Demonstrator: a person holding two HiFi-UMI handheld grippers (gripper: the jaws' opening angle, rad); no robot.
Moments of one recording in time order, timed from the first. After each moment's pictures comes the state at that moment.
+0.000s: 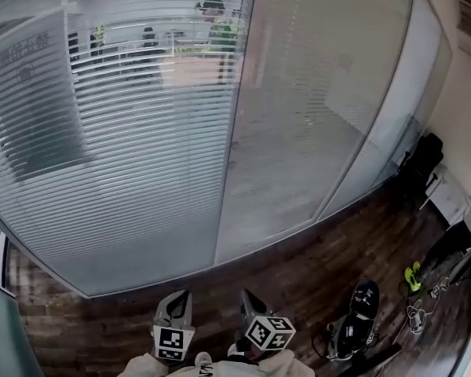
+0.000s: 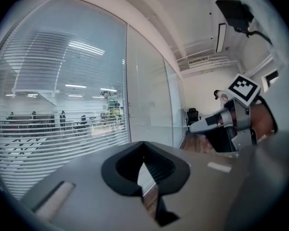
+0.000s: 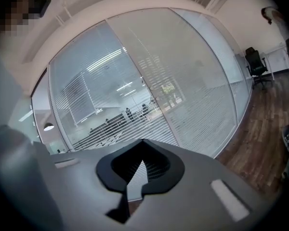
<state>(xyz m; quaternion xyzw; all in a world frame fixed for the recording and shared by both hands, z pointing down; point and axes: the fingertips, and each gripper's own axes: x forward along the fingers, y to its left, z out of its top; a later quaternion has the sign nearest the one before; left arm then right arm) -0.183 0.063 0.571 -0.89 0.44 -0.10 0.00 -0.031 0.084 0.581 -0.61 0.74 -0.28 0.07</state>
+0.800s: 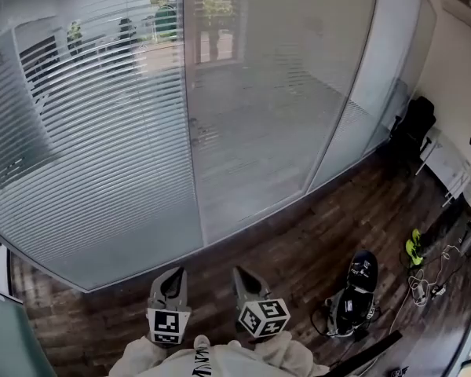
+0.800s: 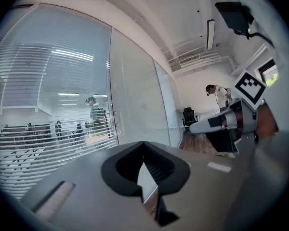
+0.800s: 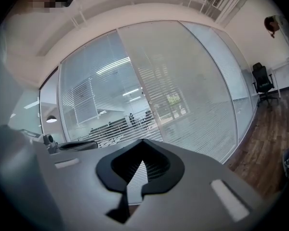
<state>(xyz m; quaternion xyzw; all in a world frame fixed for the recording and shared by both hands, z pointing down) -0.104 0.072 0.532 -0.90 0.42 -0.10 0.05 0.029 0.104 0.546 -0.62 0.76 -0.20 0.06</state>
